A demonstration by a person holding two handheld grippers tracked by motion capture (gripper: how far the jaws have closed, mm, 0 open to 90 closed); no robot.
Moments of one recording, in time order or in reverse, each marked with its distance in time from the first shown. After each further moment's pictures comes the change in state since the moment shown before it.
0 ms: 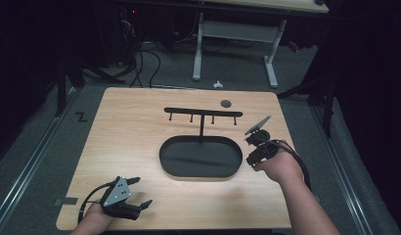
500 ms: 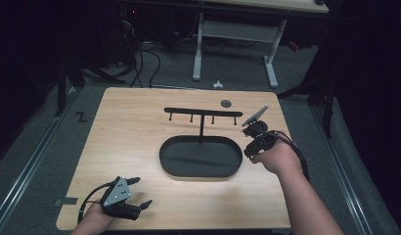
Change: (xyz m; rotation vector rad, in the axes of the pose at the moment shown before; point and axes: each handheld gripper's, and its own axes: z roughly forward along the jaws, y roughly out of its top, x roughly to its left) left arm 0.000 0.000 0.000 0.001 -0.002 -0.001; right arm 0.005 0.020 -0.020 -0.014 -0.011 -0.008
